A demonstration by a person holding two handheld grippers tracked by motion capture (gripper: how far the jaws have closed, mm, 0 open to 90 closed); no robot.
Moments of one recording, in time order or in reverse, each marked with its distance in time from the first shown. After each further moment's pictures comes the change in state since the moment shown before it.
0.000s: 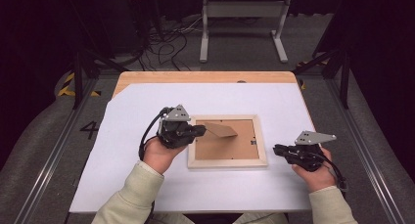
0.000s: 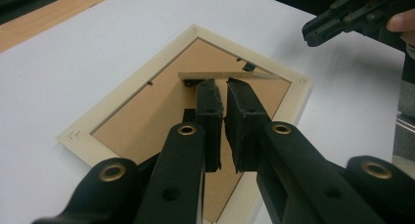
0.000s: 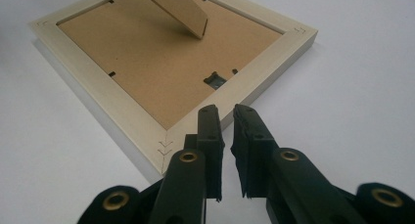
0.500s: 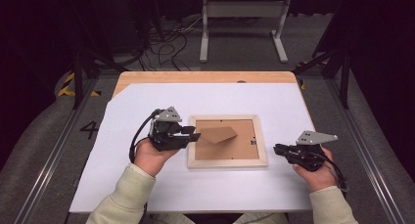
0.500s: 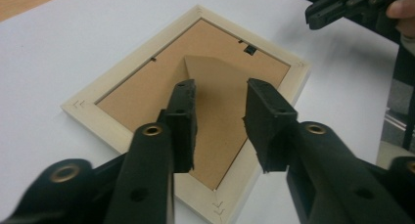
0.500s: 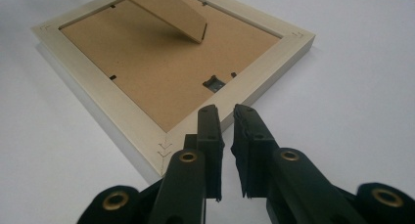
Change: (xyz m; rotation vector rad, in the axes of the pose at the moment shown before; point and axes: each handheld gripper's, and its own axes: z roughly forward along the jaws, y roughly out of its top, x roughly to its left) left arm 0.009 -0.010 -0.021 0.029 -0.016 -0.080; right arm -0.001 0.000 -0.002 -0.013 0.001 -0.002
